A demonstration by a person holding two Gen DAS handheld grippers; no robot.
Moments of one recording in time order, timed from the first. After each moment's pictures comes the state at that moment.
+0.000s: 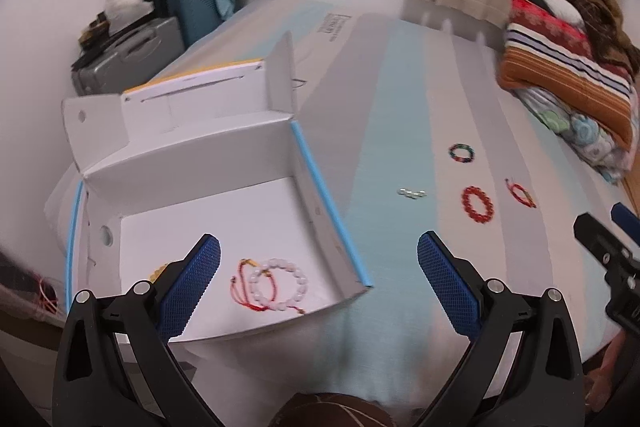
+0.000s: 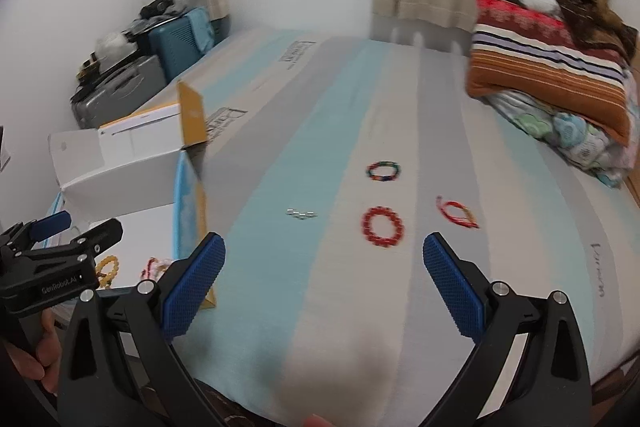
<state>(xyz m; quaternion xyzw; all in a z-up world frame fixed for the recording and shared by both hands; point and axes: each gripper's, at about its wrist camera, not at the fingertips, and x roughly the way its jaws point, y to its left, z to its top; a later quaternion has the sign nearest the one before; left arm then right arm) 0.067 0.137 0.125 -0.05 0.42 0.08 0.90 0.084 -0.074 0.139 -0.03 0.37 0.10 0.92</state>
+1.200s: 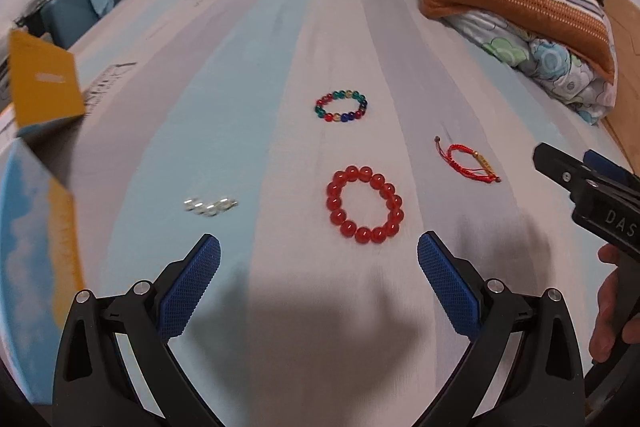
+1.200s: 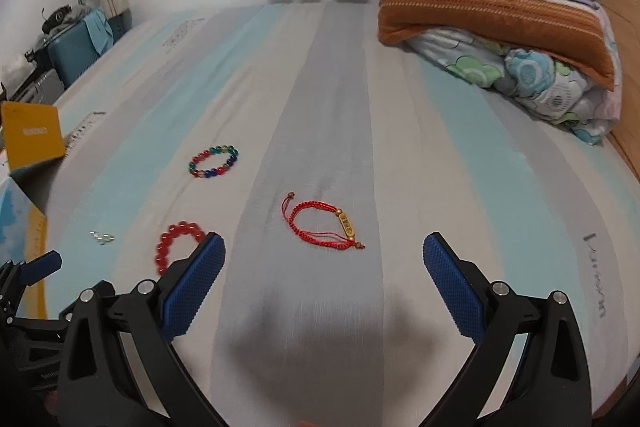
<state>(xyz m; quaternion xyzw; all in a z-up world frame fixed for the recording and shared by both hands) 0.235 -0.061 -0.023 -0.02 0.47 -0.04 0.88 0.254 -0.260 0.004 -0.01 0.41 0.00 0.91</state>
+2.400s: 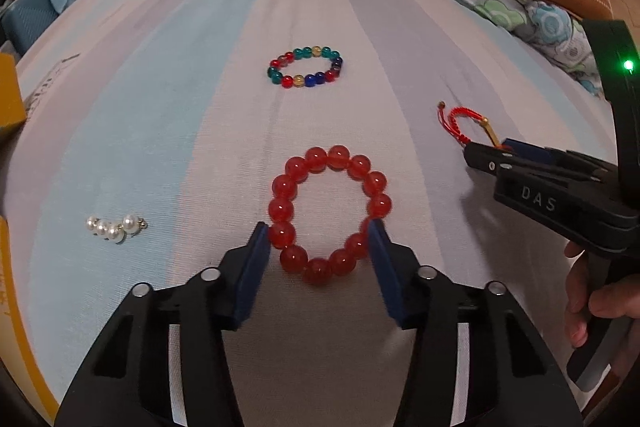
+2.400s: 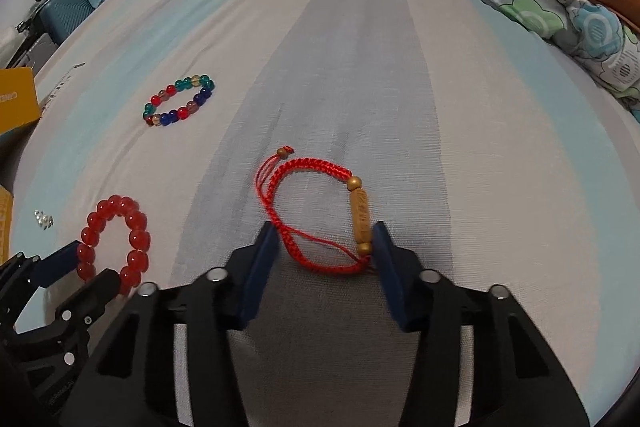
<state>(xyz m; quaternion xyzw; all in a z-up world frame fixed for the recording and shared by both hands) 0.280 -0.087 -0.087 0.01 0.49 -0.07 0.87 0.323 -0.255 -0.097 -0.01 0.49 0.04 0.87</state>
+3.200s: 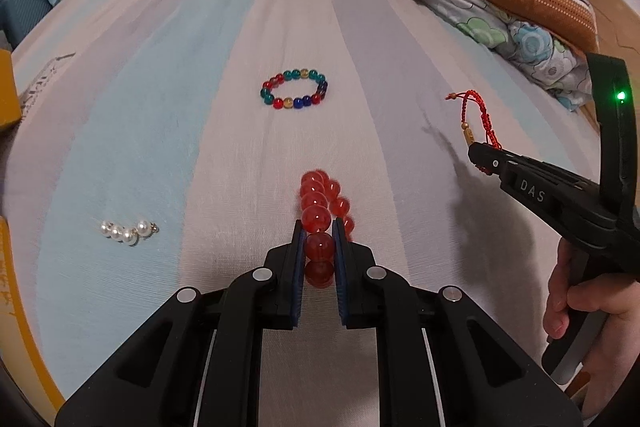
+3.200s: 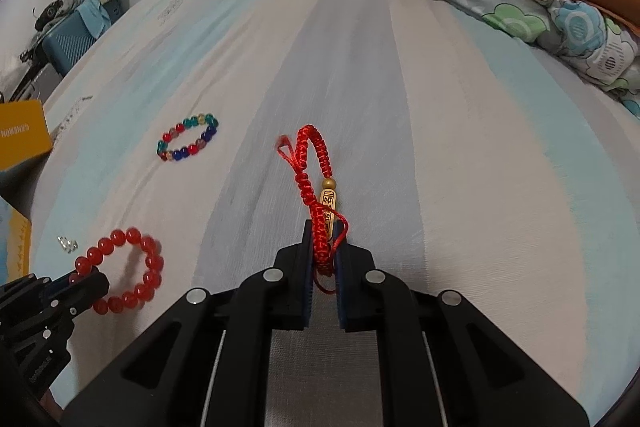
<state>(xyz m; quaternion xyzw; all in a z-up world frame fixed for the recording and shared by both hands) 0.276 -0.077 -0.054 -0.03 0.49 -0.10 0.86 0.315 -0.273 -0.066 0.03 0.46 0.04 0.89</state>
